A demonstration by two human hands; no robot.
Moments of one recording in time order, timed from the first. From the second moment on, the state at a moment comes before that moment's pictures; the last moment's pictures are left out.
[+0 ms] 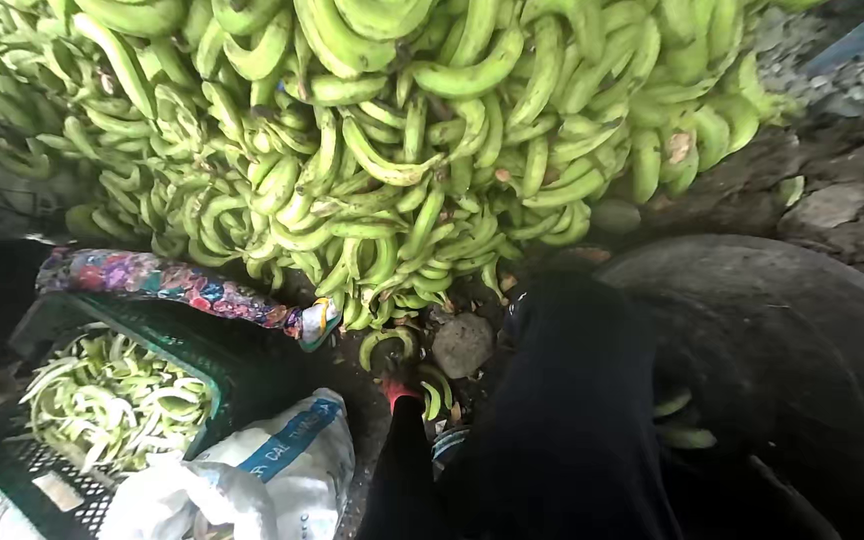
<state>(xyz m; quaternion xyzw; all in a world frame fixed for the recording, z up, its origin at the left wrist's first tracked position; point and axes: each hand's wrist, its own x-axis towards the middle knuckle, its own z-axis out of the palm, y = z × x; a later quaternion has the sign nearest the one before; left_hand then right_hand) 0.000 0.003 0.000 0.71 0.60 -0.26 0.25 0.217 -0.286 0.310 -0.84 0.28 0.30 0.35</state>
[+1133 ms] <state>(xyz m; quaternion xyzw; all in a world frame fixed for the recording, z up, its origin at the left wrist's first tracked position) 0.063 0.038 0.341 0.75 0.41 0.27 0.44 0.251 -0.393 0.235 -0.79 0.13 0.18 0.57</state>
